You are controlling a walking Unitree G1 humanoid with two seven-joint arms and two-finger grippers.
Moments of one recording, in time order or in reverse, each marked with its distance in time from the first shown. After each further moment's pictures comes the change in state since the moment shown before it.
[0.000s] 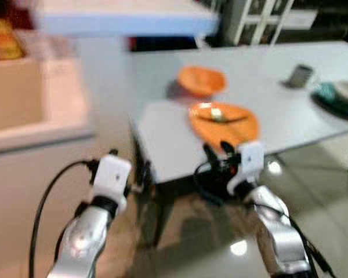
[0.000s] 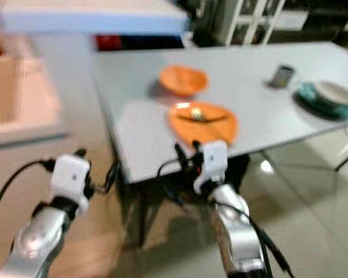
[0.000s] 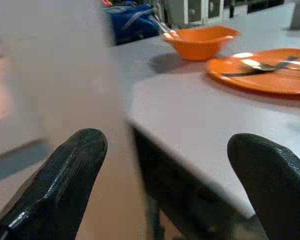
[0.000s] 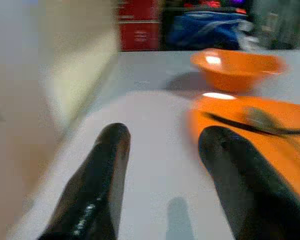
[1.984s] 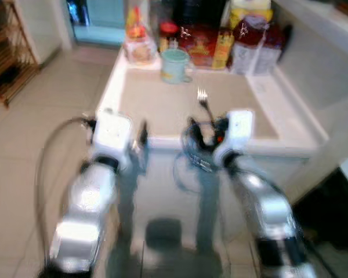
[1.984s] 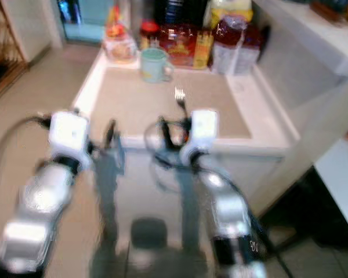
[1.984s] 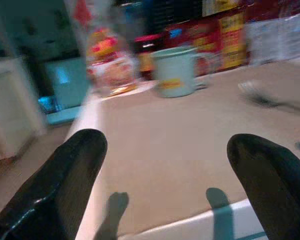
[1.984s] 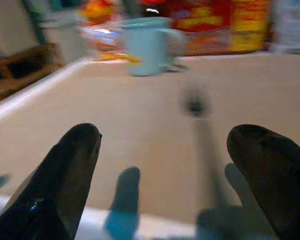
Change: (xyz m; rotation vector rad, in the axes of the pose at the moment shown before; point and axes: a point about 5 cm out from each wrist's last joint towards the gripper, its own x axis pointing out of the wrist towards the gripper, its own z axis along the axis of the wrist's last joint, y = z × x) left arm 0.050 0.005 0.044 0.029 -0.112 0.043; right arm 0.042 -0.010 0.031 0.079 0.016 -0.160
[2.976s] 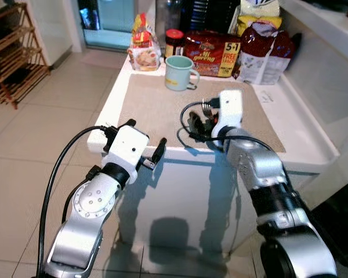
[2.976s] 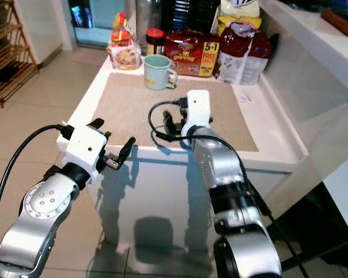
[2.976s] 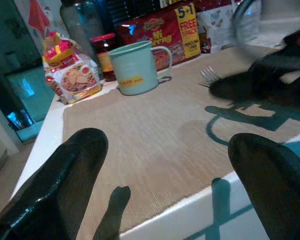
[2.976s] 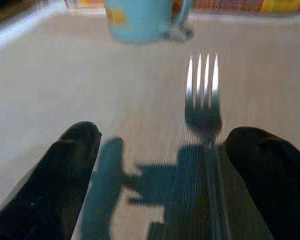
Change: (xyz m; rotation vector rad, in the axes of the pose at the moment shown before) left arm -0.012 -0.005 -0.005 0.078 0.014 -0.203; right arm 0.063 -0.002 0.005 -0.060 0.298 -0.033
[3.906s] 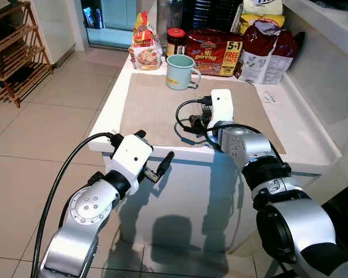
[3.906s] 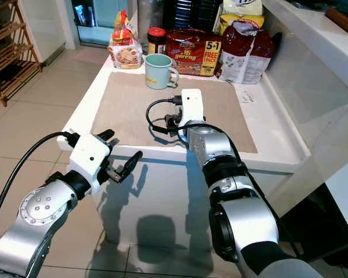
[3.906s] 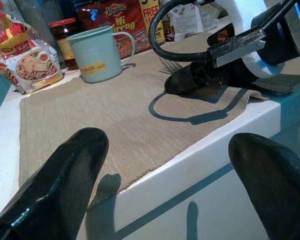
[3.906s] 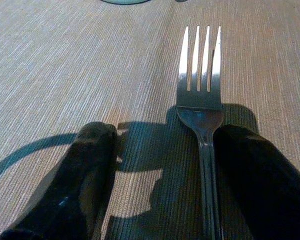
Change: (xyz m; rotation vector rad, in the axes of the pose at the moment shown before) left arm -0.009 -0.009 -0.005 -0.036 0.033 -0.144; right arm 0.018 -0.002 0.006 -0.002 0.124 -0.037
